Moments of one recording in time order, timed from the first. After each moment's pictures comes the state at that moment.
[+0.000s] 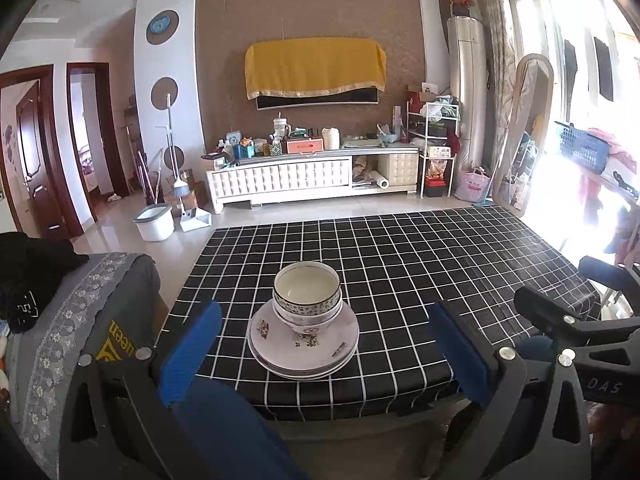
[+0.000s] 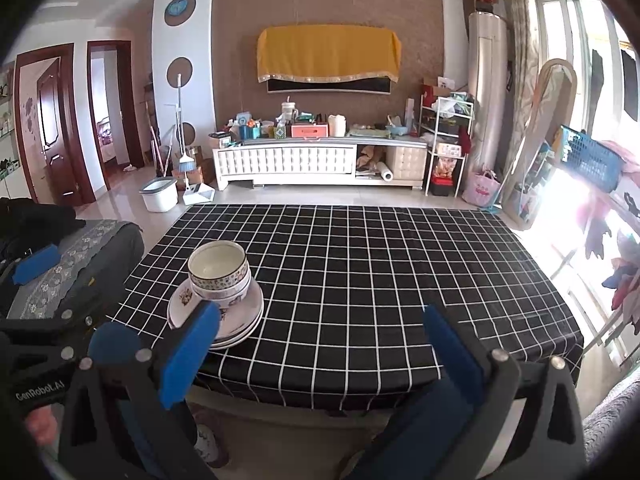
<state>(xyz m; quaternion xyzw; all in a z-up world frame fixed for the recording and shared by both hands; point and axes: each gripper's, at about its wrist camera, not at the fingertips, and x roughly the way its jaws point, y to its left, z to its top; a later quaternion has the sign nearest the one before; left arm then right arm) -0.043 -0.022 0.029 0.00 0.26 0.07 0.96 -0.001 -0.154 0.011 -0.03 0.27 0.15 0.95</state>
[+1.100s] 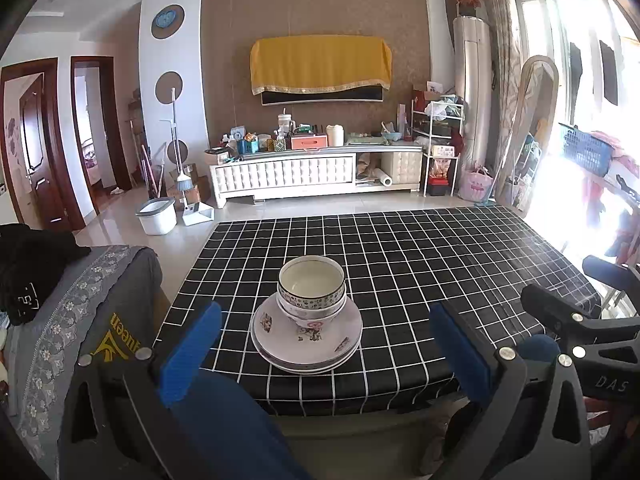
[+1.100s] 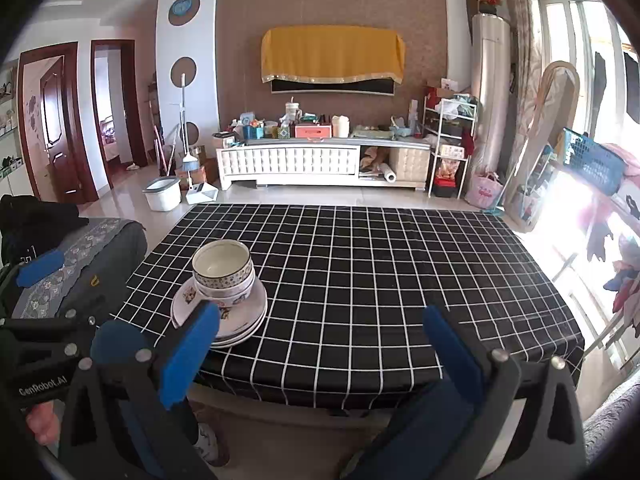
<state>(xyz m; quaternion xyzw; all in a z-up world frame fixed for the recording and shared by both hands) -0.047 -0.019 0.026 0.00 0.26 0.08 0.96 -0.001 -0.152 0.009 -0.03 0.27 0.15 0.95</state>
